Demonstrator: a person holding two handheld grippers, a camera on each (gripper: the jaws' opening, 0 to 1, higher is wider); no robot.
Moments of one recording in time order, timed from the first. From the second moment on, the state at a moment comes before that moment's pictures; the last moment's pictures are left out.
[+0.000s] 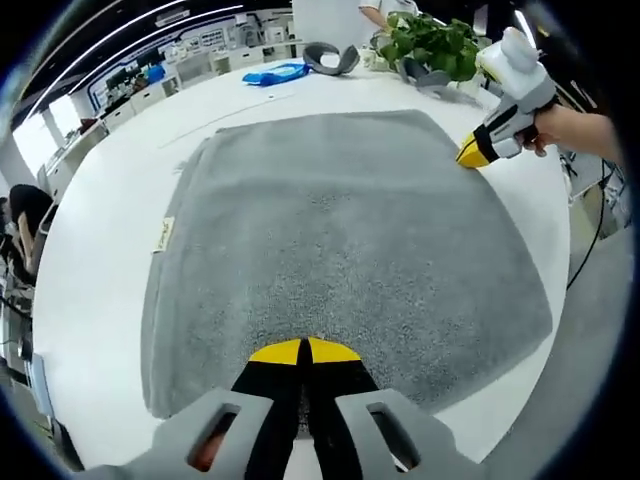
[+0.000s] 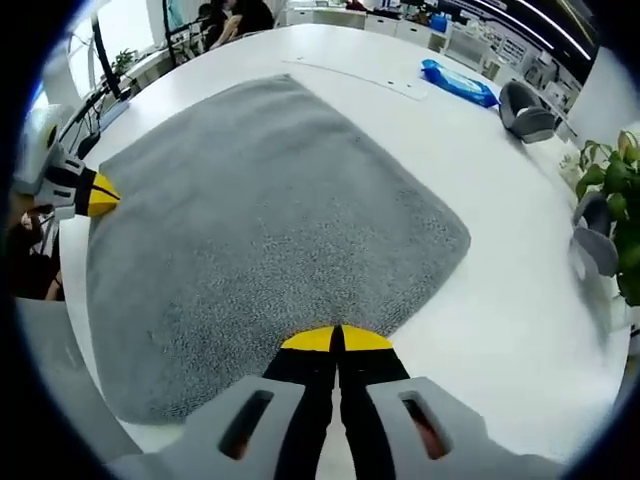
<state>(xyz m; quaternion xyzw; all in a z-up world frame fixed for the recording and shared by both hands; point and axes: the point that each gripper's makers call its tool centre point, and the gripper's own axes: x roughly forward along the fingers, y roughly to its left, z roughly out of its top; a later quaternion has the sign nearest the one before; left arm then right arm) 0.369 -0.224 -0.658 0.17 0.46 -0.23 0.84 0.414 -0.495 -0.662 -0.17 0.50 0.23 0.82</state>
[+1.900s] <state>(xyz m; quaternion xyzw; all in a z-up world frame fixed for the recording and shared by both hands) 0.408 -0.241 -0.659 0.25 0.46 -0.28 0.80 0.361 -0.509 -0.661 -0.11 0.48 0.18 0.85</state>
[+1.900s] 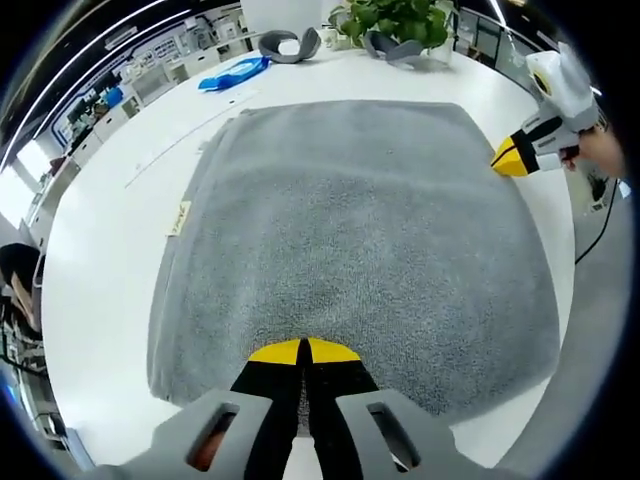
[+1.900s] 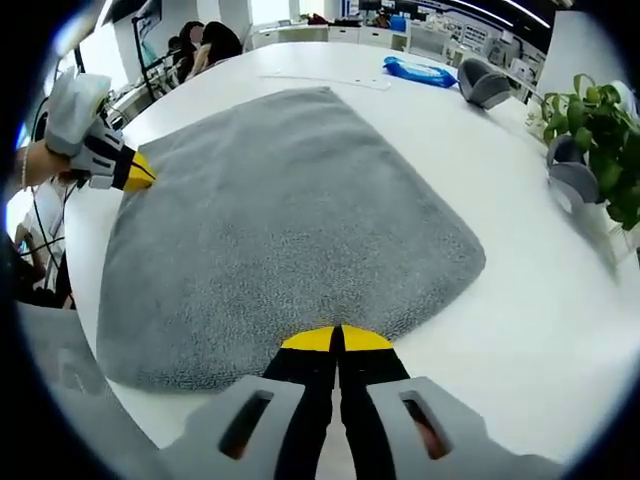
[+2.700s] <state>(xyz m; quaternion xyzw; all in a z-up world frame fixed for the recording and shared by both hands) 0.426 -0.248 -0.659 0.26 0.46 -0.30 0.79 0.347 -0.508 -0.662 -0.18 0.47 0.18 0.85</state>
